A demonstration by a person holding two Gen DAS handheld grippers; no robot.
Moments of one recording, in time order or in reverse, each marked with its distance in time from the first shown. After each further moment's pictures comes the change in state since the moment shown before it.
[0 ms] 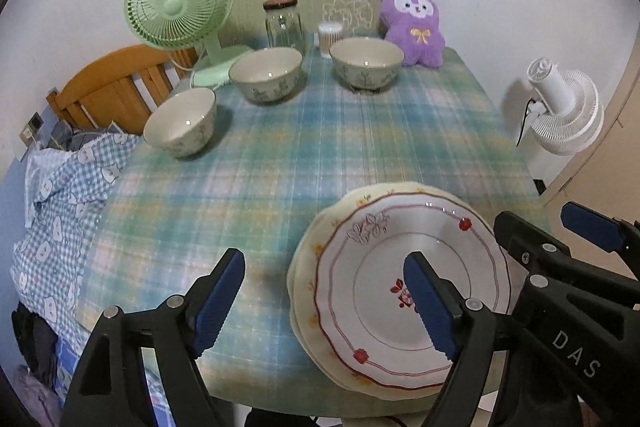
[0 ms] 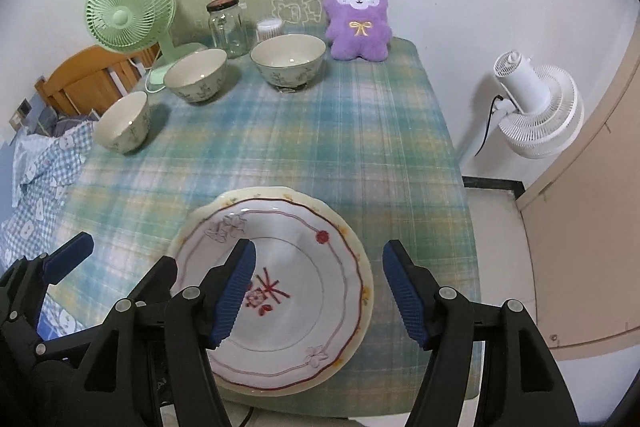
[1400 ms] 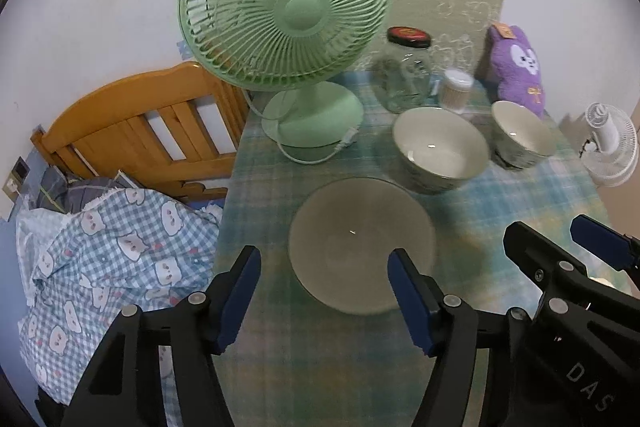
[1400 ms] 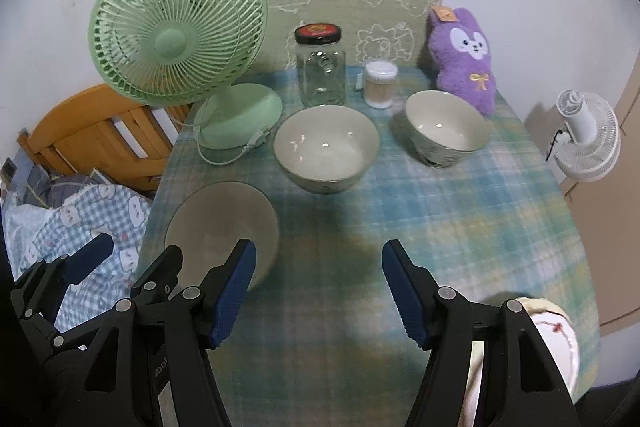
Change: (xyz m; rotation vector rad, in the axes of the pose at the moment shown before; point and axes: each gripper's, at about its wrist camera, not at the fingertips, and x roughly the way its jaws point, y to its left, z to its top) left arm 0.111 0.245 0.131 0.076 -0.047 -0.029; right arm 0.098 0.252 0.148 0.122 -0.058 -0.044
